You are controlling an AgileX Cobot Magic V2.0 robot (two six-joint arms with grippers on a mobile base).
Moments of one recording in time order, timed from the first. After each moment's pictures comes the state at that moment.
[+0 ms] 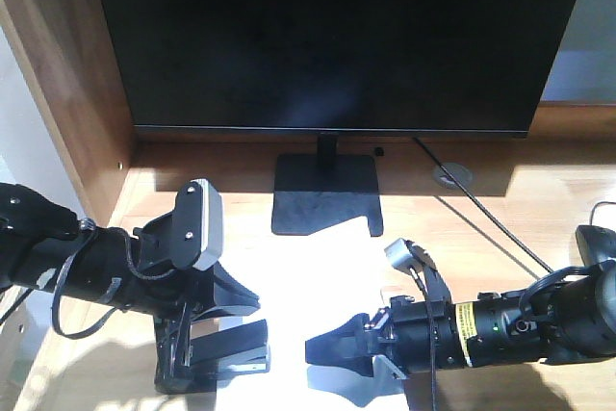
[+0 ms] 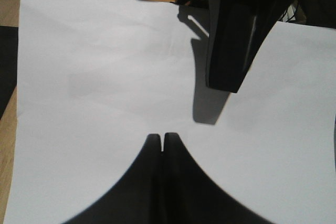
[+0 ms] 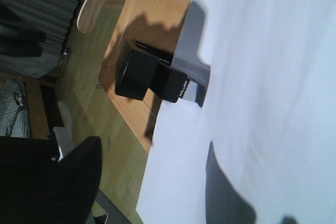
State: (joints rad) left arm -0.34 1.54 -0.79 -1.20 0.78 1.96; right arm 0.26 1.85 -0.55 -1.37 -0.99 1.50
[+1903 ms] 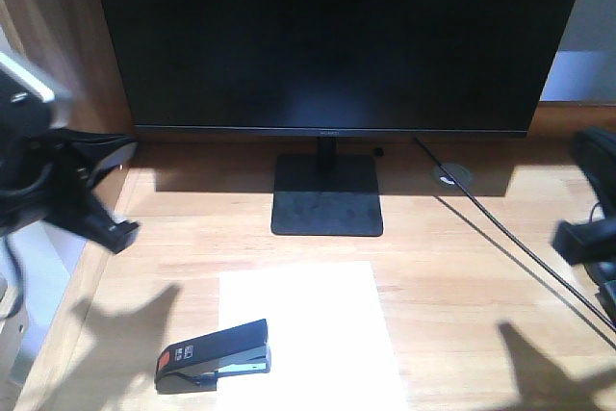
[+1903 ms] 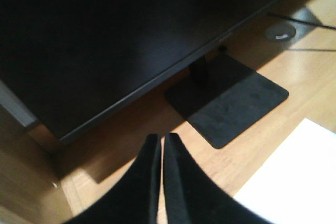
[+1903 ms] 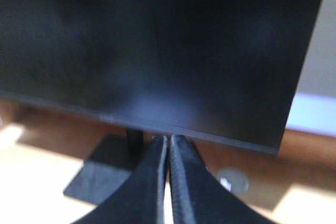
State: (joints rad) left arm -0.34 1.06 -0.73 -0.69 0.16 1.00; right arm 0.26 0.70 -0.51 -1.48 0.00 1.45
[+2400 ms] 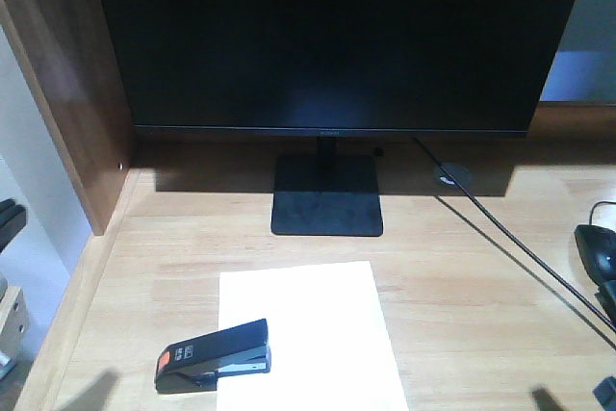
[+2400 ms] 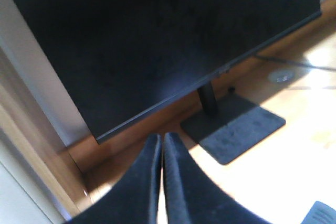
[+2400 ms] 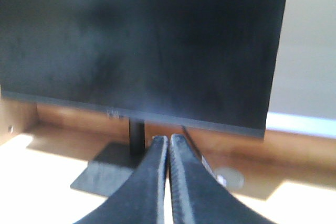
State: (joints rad) left arm -0.34 0.51 -0.41 -0.69 0.14 1.00; right arm 0.26 0.29 -0.19 -1.48 0.00 1.45
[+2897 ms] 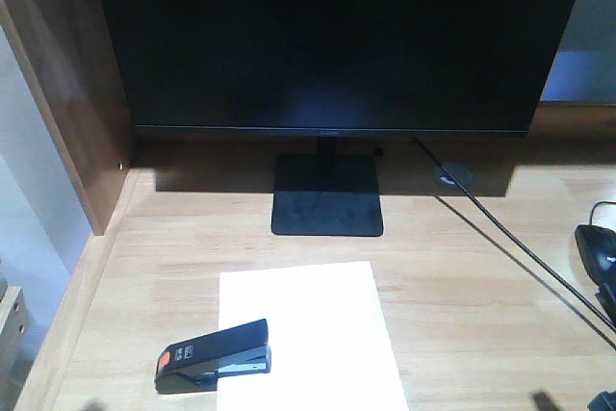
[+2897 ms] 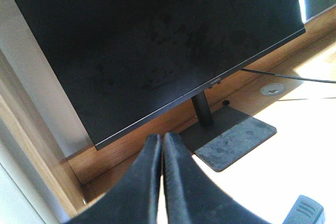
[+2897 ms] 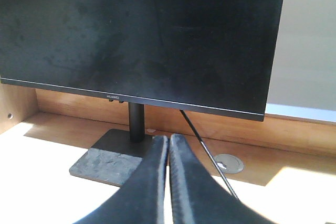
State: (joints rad) left arm -0.34 0.34 -0.34 -0.69 0.19 1.00; right arm 0.26 0.26 -0.15 -1.48 0.00 1.45
